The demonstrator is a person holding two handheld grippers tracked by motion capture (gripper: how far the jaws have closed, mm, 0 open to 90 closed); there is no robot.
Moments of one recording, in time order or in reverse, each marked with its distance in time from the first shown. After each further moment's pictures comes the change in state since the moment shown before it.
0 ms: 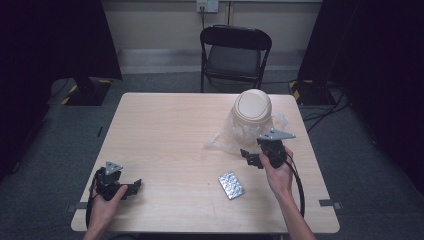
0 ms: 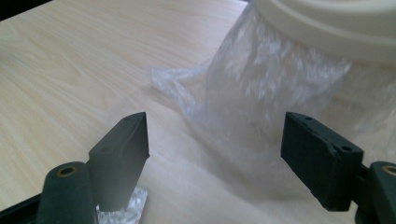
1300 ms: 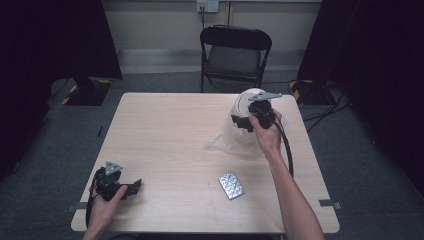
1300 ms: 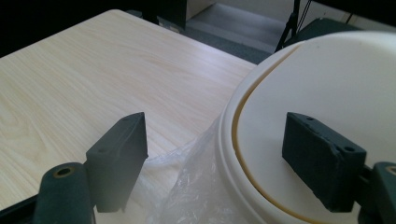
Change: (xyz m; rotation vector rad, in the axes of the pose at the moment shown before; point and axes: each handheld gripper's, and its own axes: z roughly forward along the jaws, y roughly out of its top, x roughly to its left) left arm 0.000 0.000 0.000 0.002 0.000 0.001; right arm -0.033 0.089 0.052 -0.015 0.003 -0.018
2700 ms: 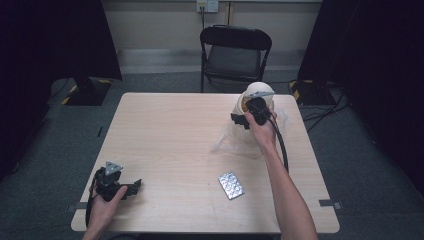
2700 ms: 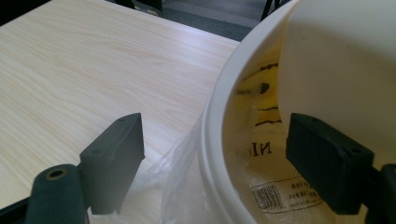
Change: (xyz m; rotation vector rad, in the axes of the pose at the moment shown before) left arm 0.000 0.000 0.000 -0.002 0.001 0.002; right arm -0.015 -0.004 0.036 0.067 -0.070 0.074
